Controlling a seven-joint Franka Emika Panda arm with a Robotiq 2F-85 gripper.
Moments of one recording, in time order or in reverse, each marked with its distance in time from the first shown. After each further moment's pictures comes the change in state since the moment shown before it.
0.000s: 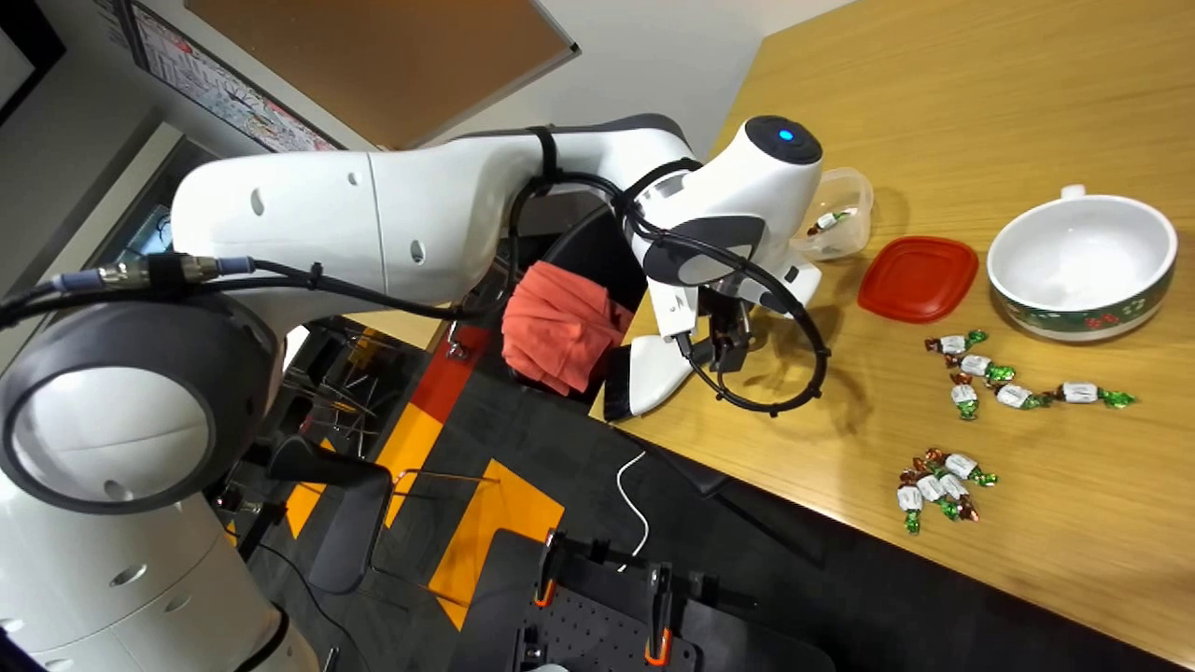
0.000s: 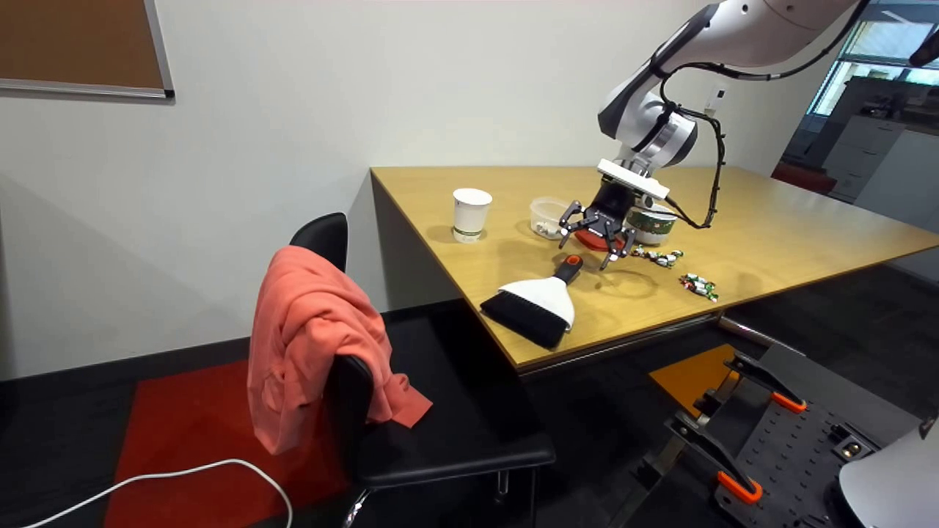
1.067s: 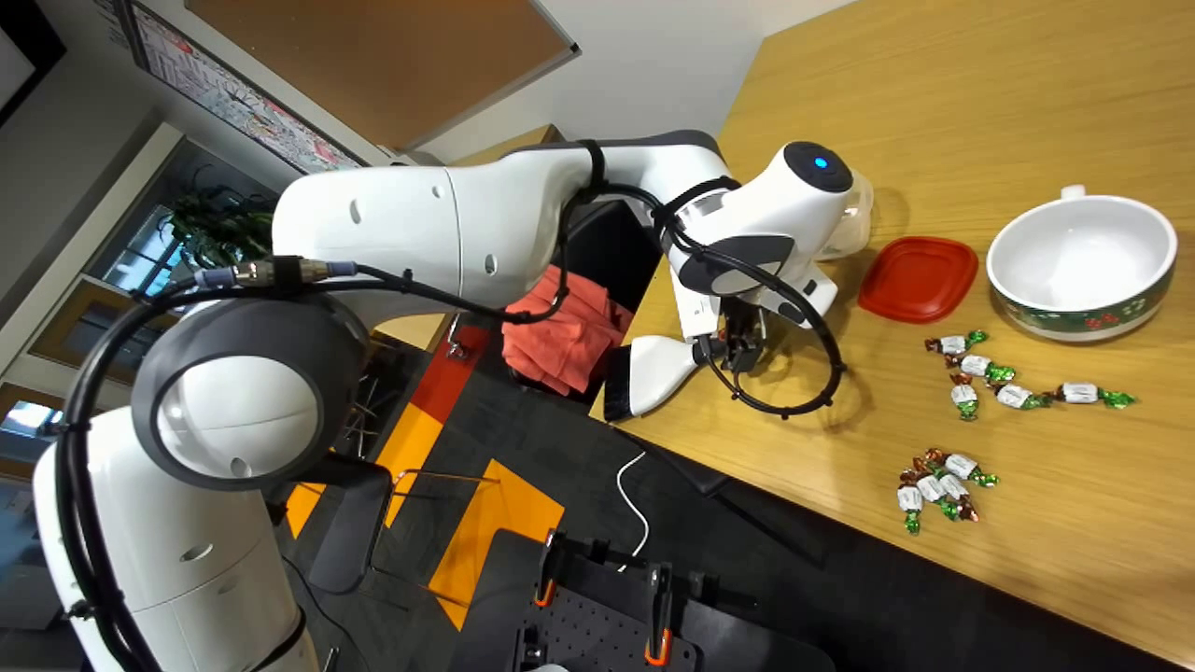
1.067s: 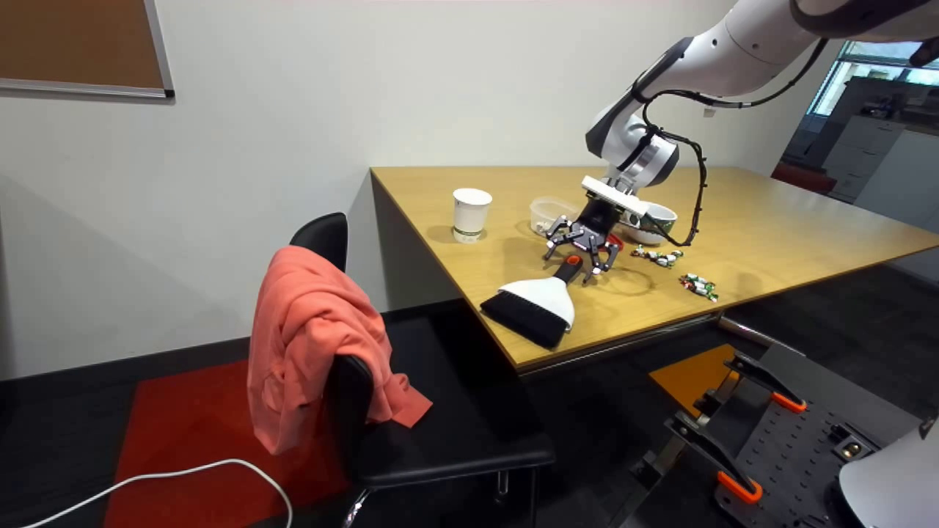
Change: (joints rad) arm -0.011 0.140 0.015 0.118 0.072 -0.009 0.022
